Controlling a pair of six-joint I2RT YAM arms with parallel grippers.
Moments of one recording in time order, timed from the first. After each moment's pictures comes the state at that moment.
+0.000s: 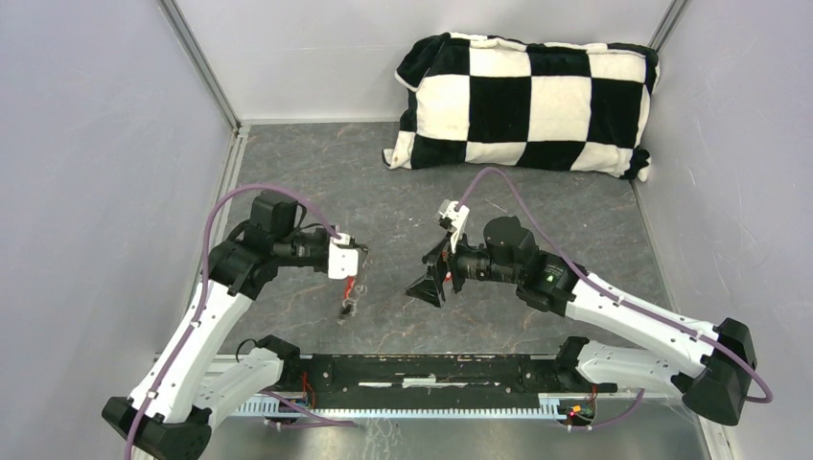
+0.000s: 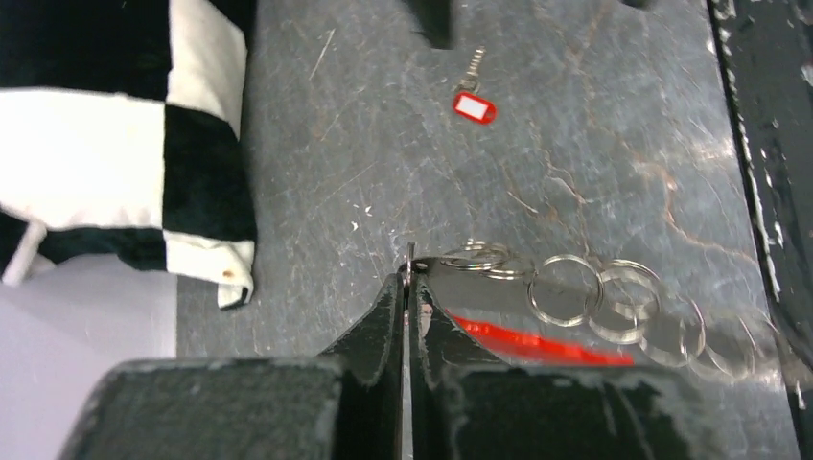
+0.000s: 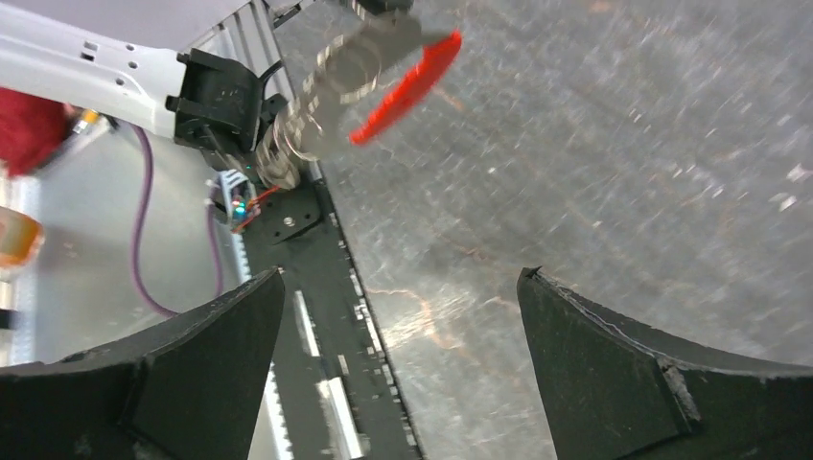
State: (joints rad) left arm -0.41 0.87 1.01 -0.79 0.77 1.12; right arm 0.94 1.03 0.78 -0.05 -0.34 0.33
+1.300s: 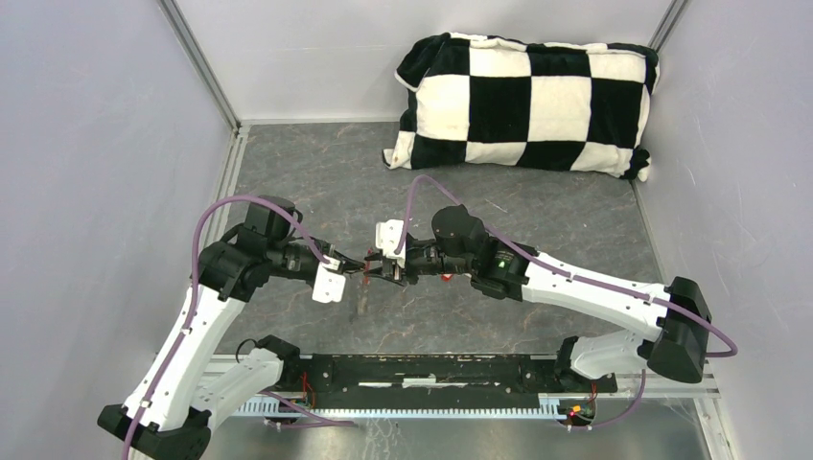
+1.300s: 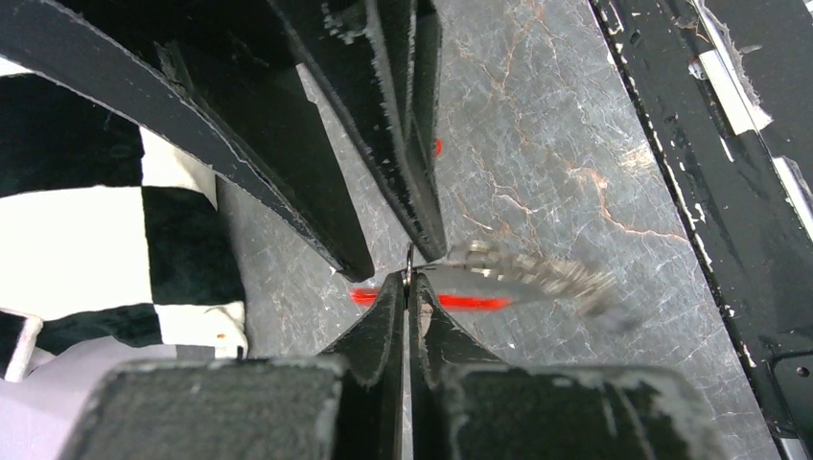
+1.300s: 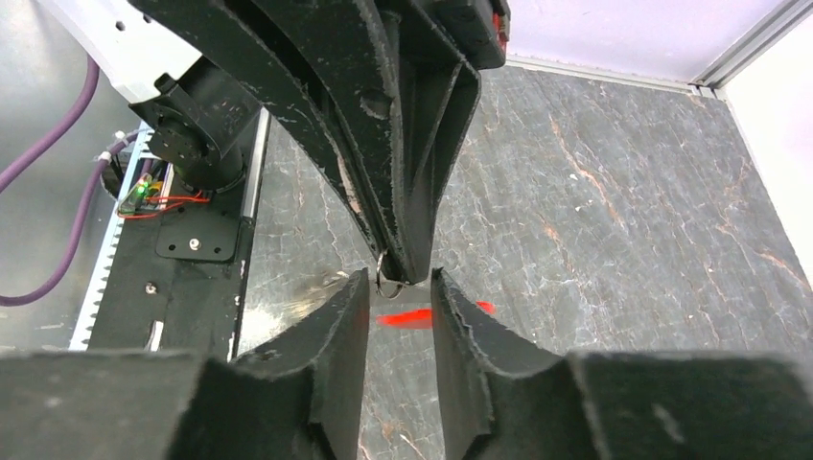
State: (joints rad) left arm -0.41 0.86 1.08 -1.07 0.90 1.39; right arm 1.10 1.32 1.09 0.00 -0.38 -0.32
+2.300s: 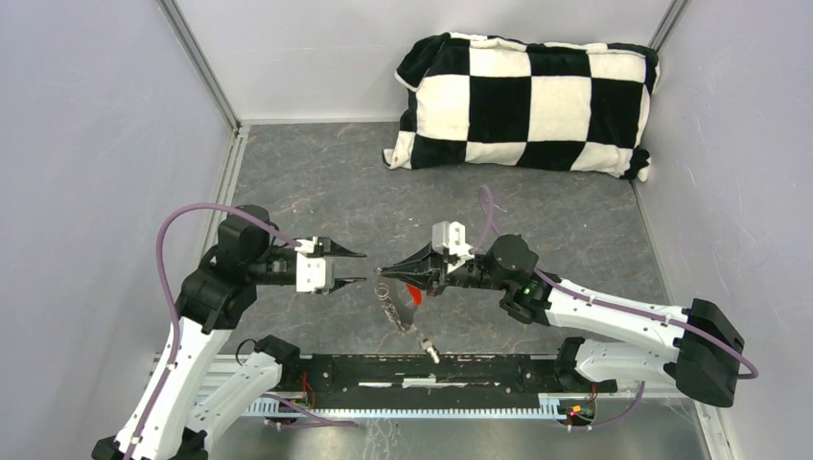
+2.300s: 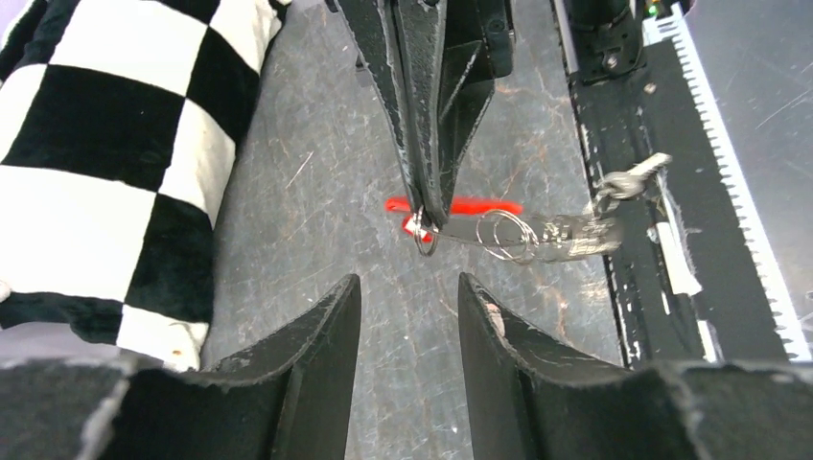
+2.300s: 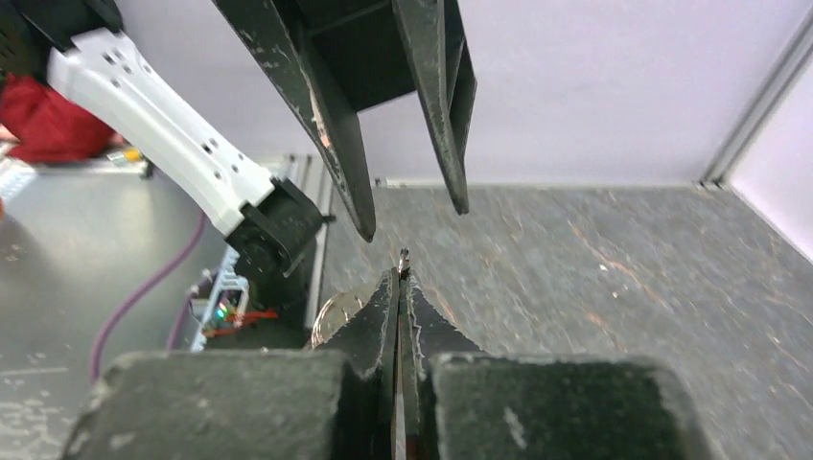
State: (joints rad) left arm -0.41 0.73 1.04 -0.81 0.98 0.88; right arm 1.05 1.12 0.70 0.56 -0.45 -0.03
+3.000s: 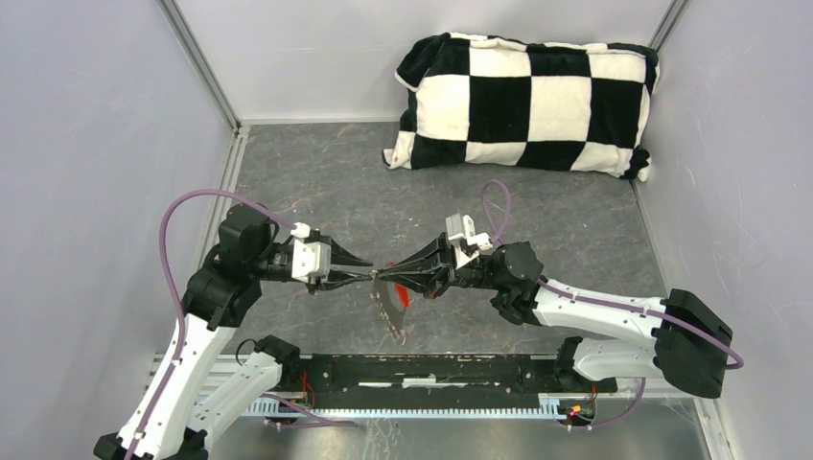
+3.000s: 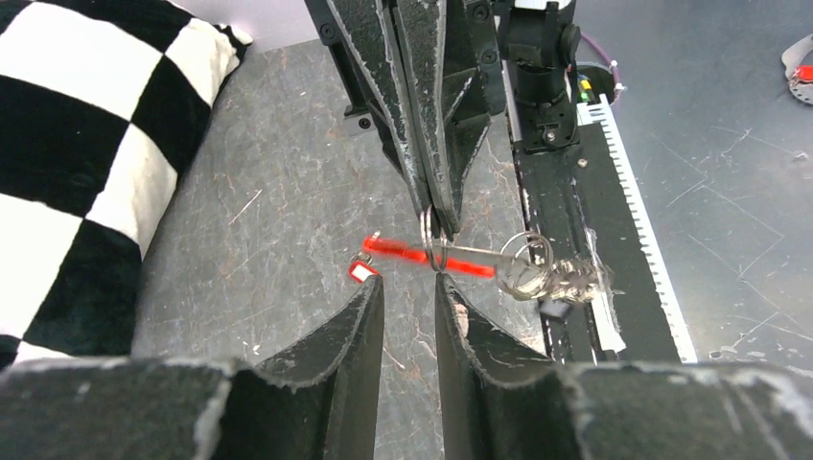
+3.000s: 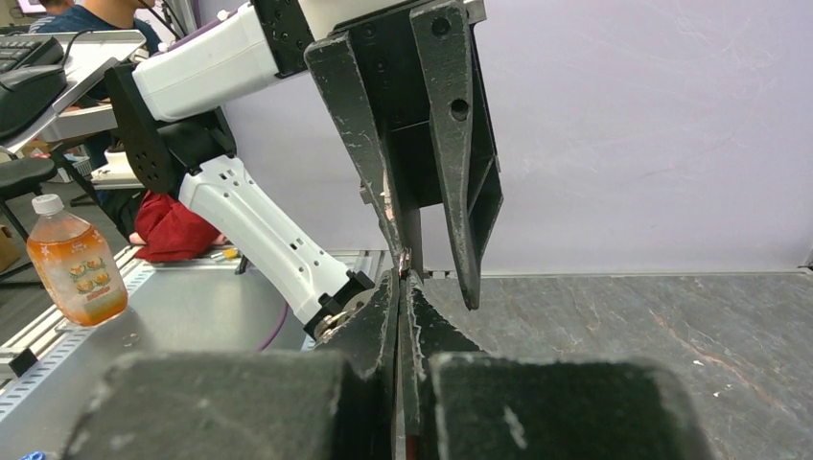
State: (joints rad) left arm -0.41 0.72 0.99 -0.66 1.10 0.61; right arm 1.05 1.20 0.63 1.01 -0.52 0.27
